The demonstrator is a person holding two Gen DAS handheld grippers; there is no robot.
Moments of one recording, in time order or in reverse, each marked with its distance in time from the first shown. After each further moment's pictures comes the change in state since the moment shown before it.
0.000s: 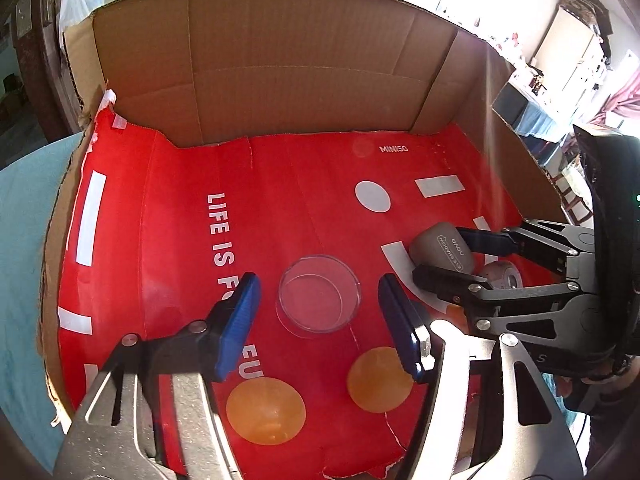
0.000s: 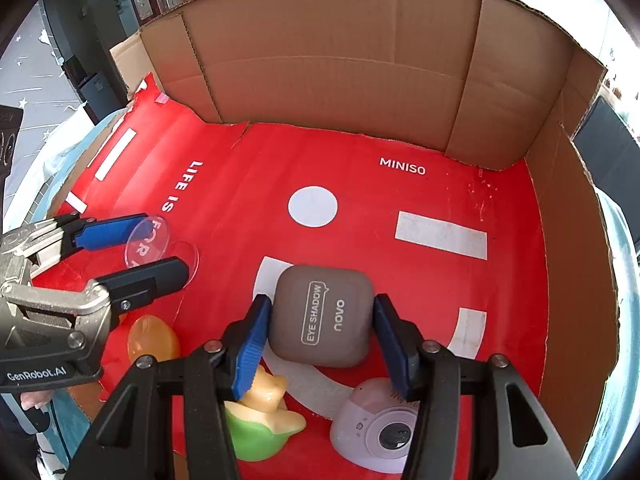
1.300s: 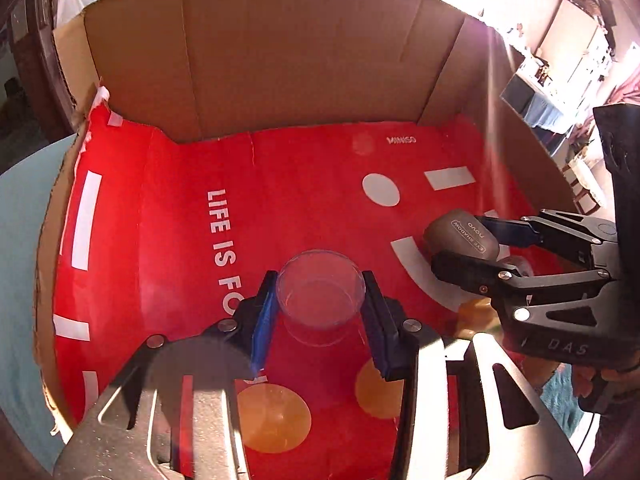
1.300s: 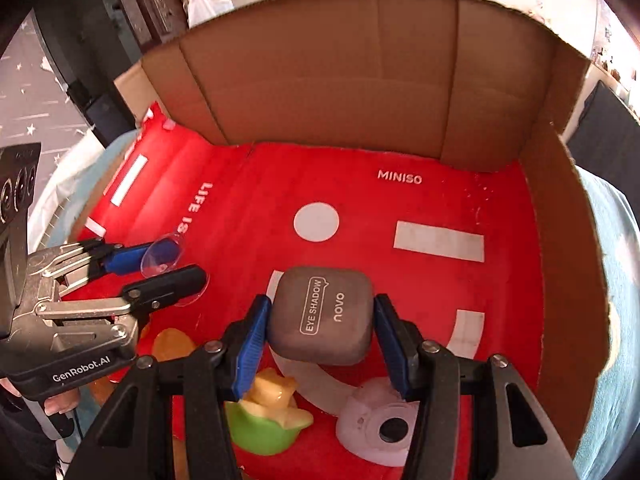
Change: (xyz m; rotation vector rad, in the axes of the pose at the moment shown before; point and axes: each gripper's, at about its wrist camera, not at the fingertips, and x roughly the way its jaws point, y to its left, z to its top) left arm 0.014 -0.003 0.002 0.013 0.037 0.032; right arm -0.015 -0.013 0.003 0.051 -0.026 0.057
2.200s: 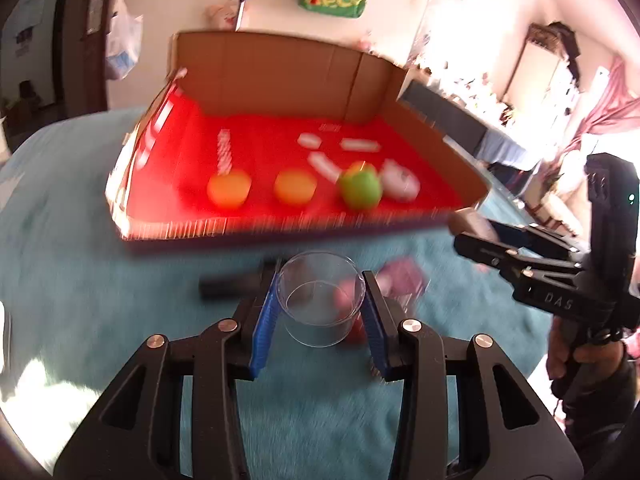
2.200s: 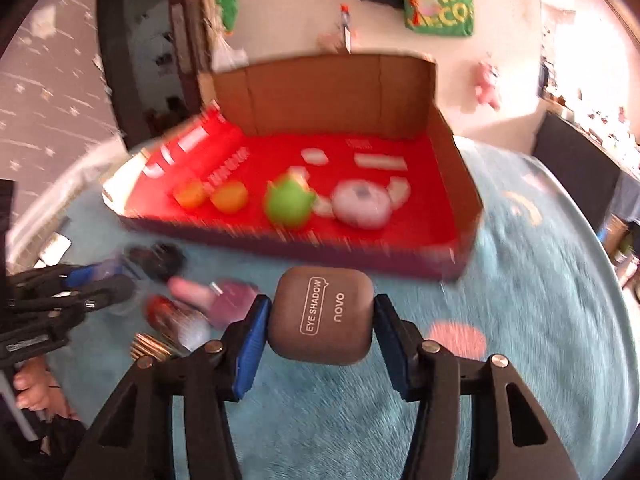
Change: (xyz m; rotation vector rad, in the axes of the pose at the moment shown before) left arm -0.118 -0.042 -0.160 -0.028 -0.264 -0.090; right arm -0.110 0.023 -0.181 -0.022 -0.309 -0.068
